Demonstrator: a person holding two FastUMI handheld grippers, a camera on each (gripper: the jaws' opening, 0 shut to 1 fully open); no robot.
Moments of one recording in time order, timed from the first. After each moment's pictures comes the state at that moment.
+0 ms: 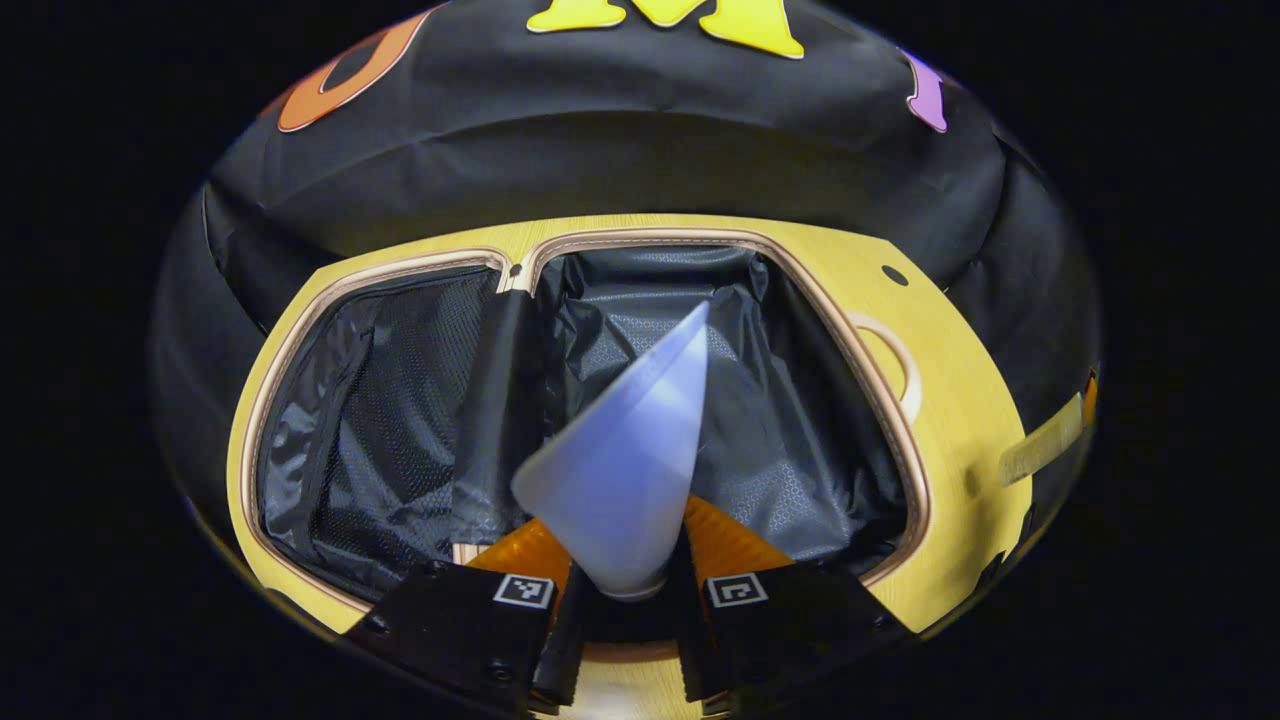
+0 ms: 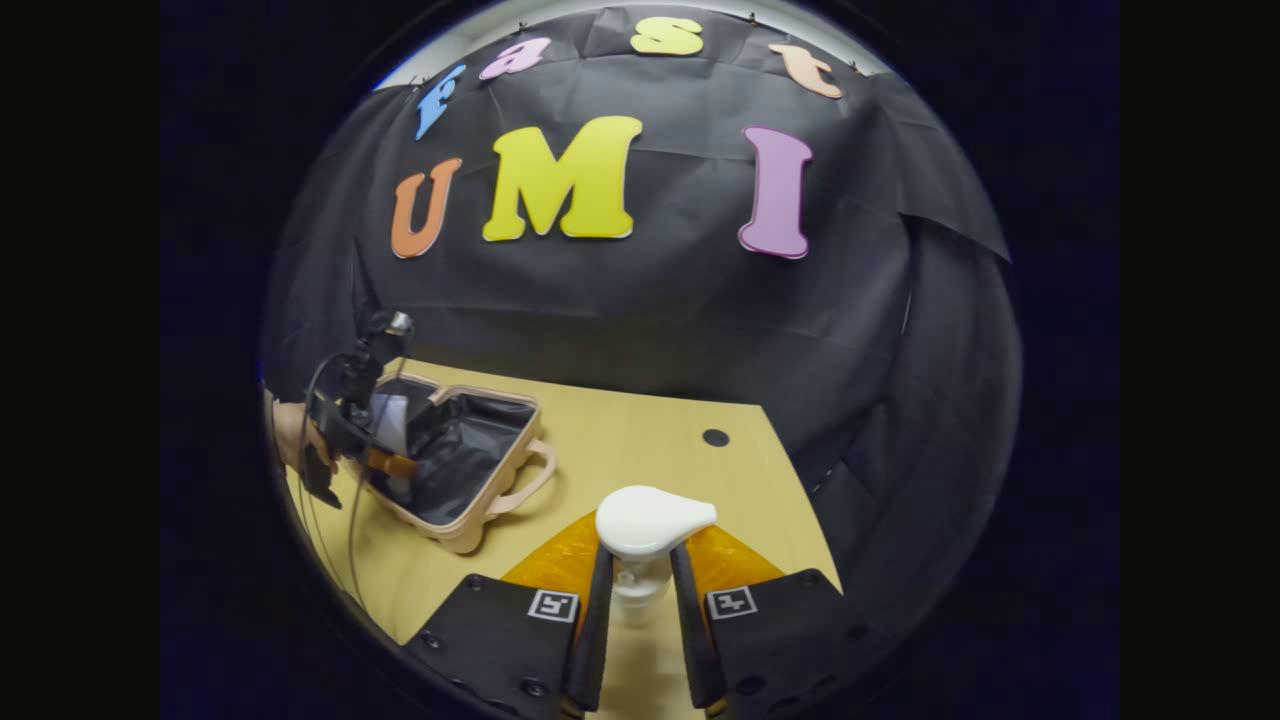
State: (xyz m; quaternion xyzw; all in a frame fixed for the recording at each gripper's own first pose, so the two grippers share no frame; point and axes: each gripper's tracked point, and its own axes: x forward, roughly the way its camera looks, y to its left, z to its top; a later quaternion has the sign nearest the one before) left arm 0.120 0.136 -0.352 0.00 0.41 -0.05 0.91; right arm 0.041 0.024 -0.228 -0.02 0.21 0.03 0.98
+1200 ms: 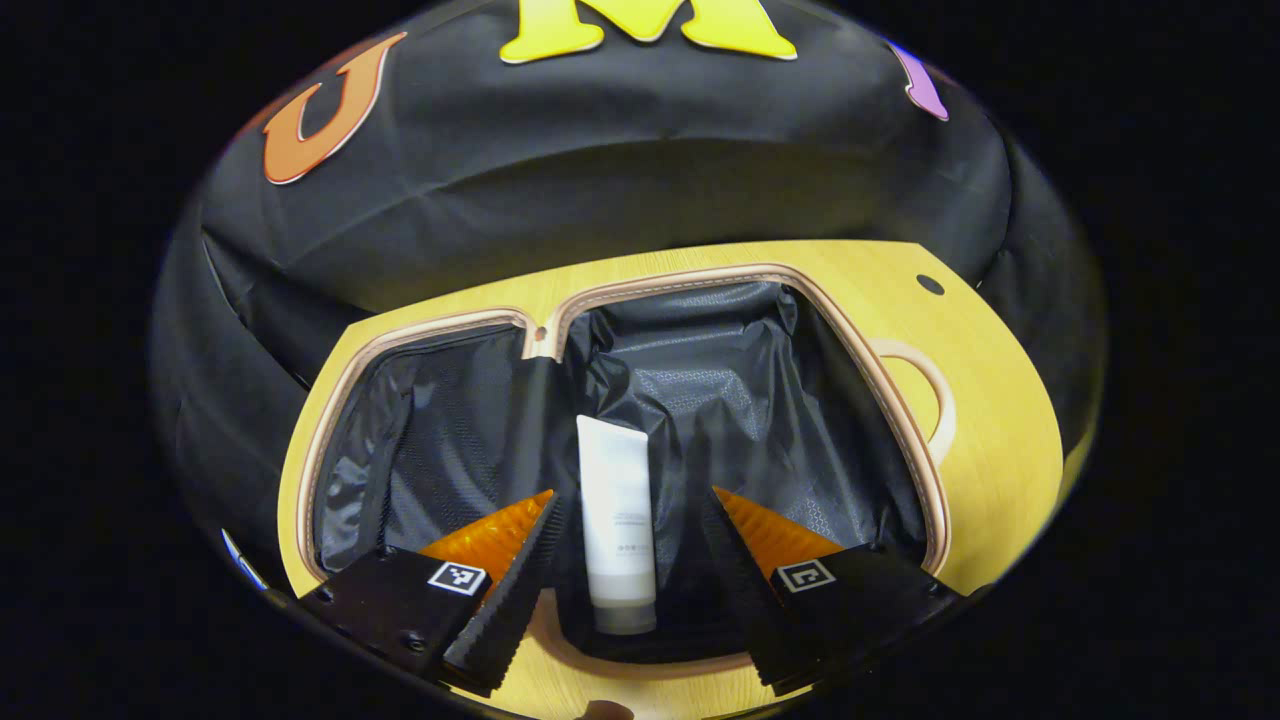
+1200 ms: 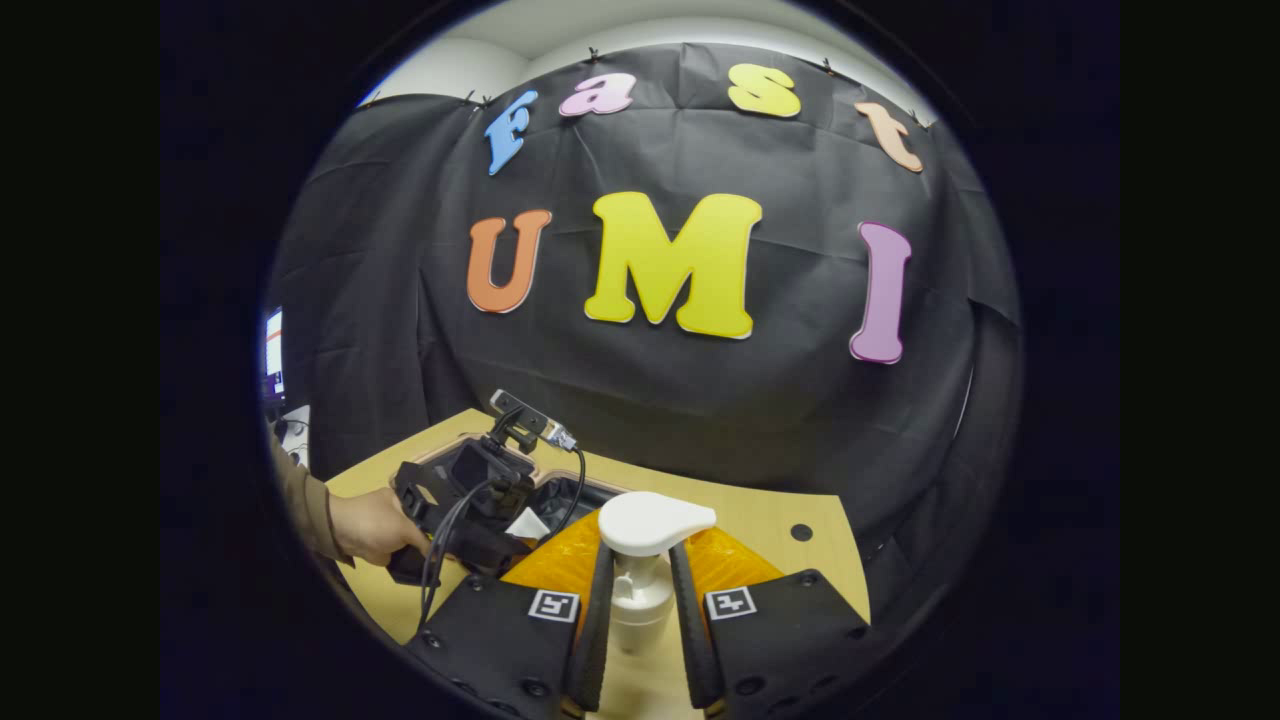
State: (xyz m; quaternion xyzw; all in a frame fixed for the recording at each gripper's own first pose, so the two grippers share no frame) left arm 0.119 0.159 -0.314 0.03 0.37 0.01 0.93; right arm 0.081 0.170 -0.121 -0.04 0.13 0.15 0.98
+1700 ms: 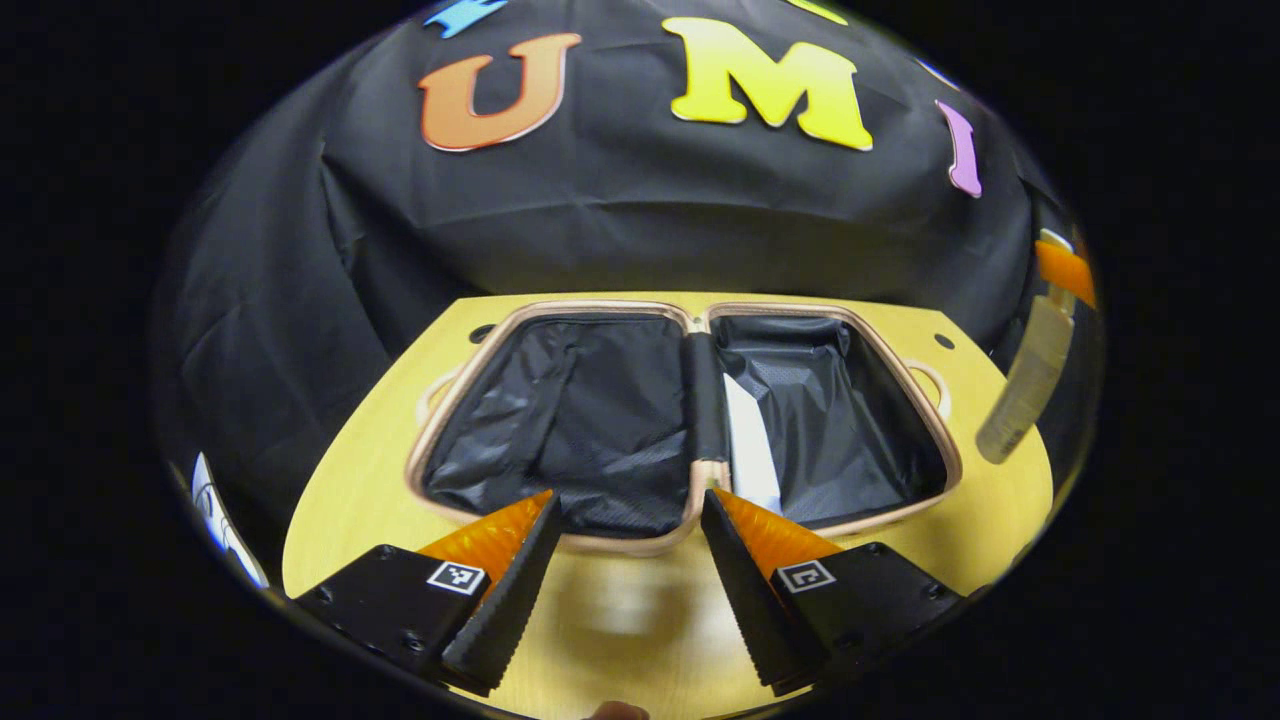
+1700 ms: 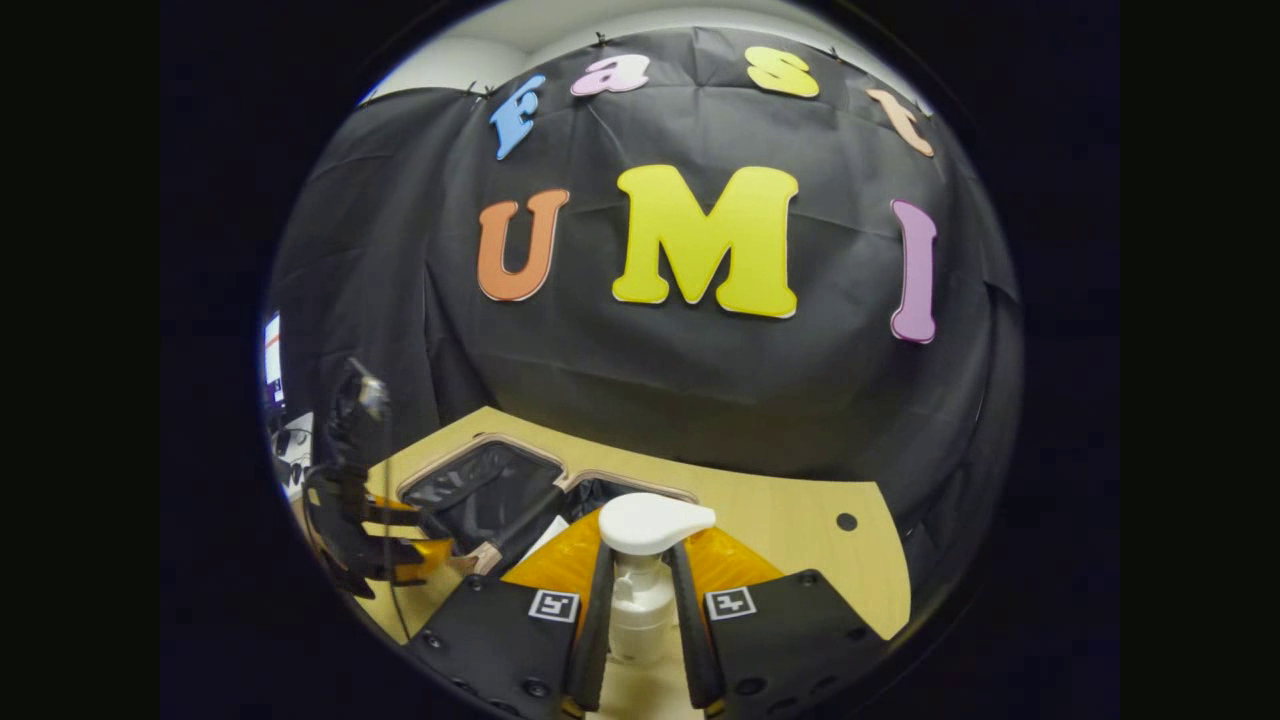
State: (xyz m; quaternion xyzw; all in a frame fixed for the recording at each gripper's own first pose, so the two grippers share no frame) left arm -0.004 0.264 -0.290 -0.04 0.27 0.06 0.96; right arm 0.110 0.236 -0.163 -0.03 0.15 0.16 0.98
